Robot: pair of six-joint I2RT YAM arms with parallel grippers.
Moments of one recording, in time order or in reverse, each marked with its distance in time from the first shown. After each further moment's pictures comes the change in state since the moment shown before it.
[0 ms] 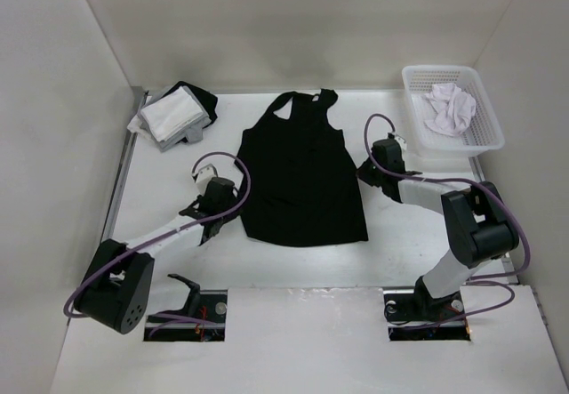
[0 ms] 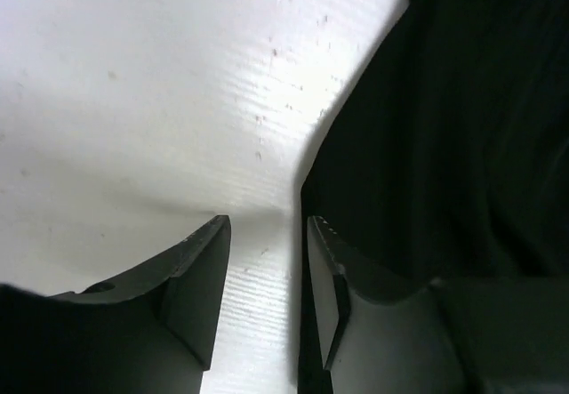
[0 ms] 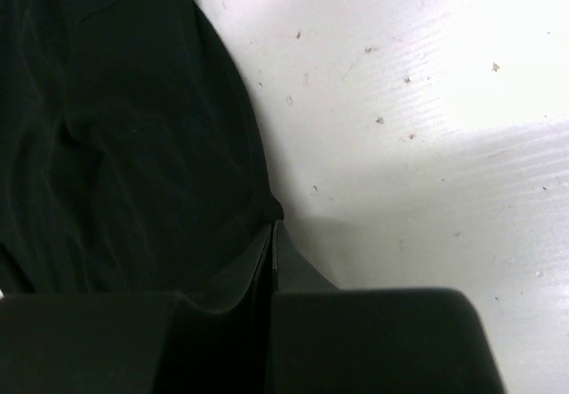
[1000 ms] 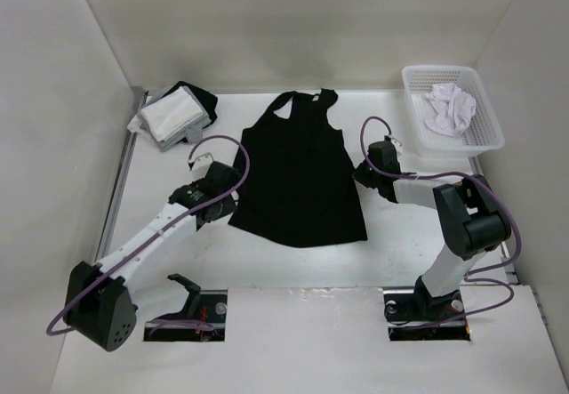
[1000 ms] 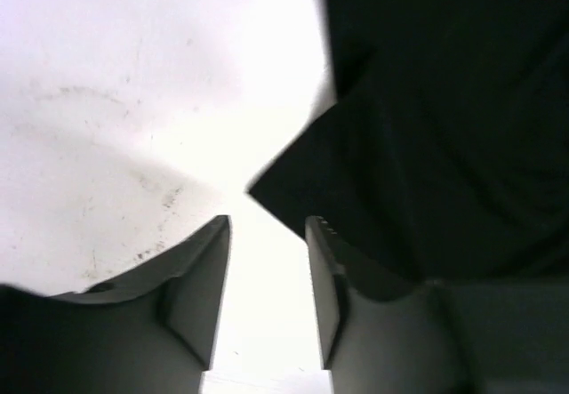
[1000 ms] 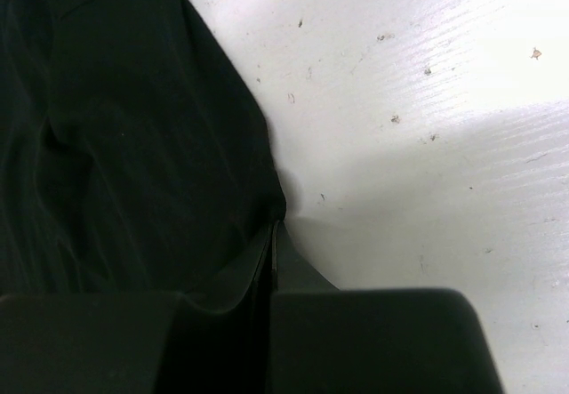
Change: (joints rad) left arm -0.082 -0.136 0.356 -0.666 -0.085 -0.027; right arm 0.016 0.068 0.003 0.061 -0.003 0.042
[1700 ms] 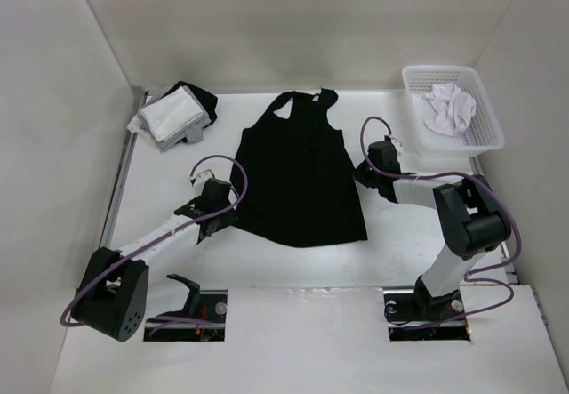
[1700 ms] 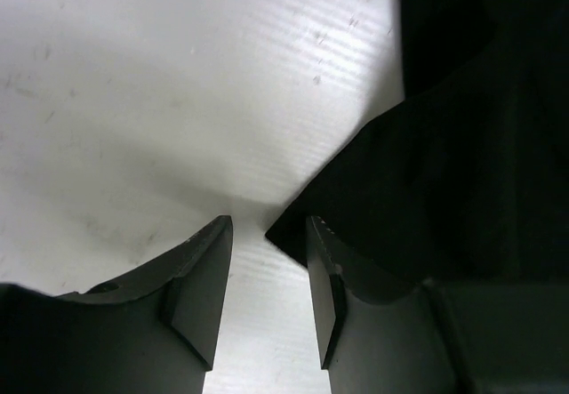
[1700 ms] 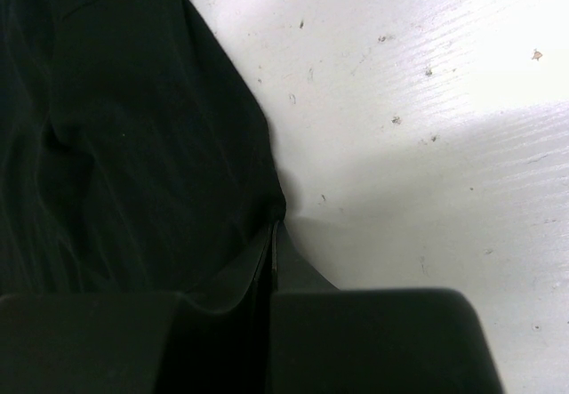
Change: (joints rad) left arm 0.100 0.088 -0.327 0.428 0.140 0.048; right arm 0.000 0.000 0.000 0.003 0.000 -0.001
